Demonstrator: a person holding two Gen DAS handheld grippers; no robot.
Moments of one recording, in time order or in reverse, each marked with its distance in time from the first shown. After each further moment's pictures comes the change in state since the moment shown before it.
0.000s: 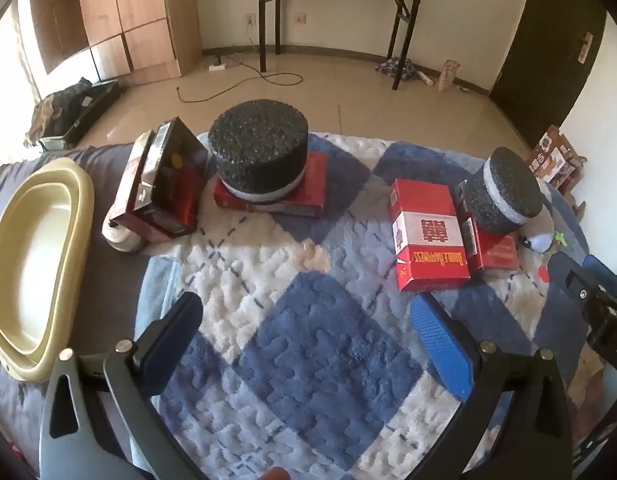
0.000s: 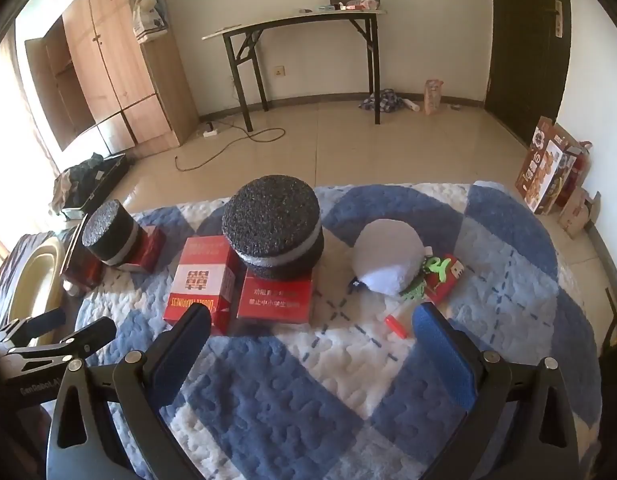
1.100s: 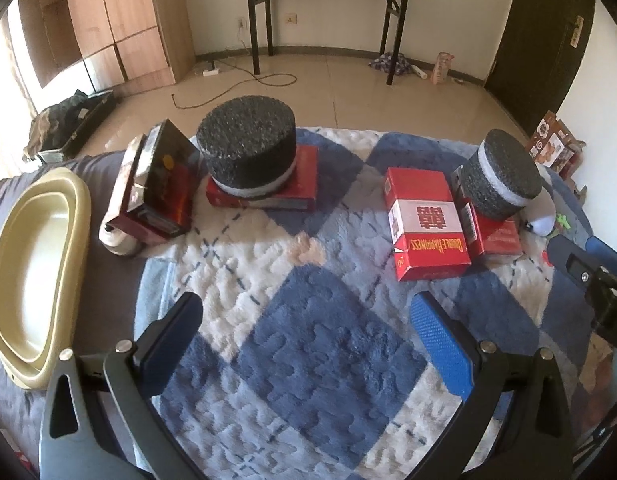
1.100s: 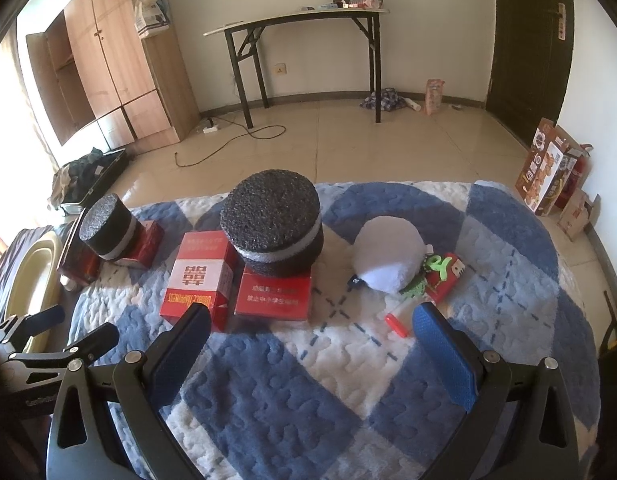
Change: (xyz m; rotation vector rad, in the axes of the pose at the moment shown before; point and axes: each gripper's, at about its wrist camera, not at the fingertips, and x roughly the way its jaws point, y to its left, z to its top) left arm 0.002 -0.008 -0.004 0.050 -0.002 0.015; right arm 0.002 0.002 0.000 -0.016 0.014 -0.007
